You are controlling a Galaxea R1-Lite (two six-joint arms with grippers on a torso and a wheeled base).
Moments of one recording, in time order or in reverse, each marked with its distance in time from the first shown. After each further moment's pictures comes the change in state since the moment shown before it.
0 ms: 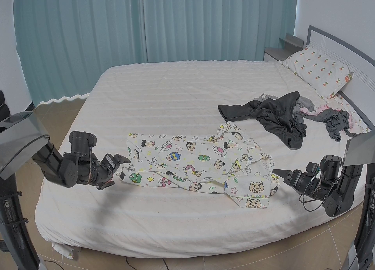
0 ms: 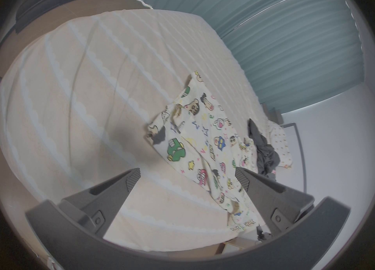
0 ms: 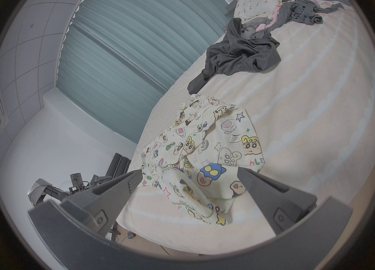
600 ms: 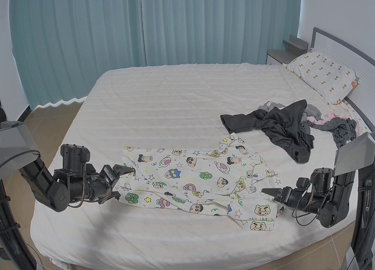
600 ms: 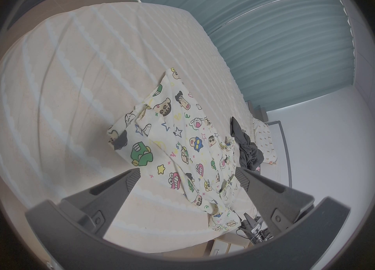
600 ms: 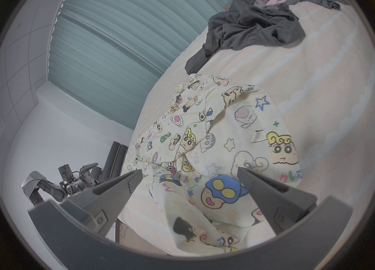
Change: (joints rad) left arm -0.051 -0.107 0.250 -0.214 -0.041 -0.047; right arm 0.090 0.056 0.087 -0.016 0.004 -0.013
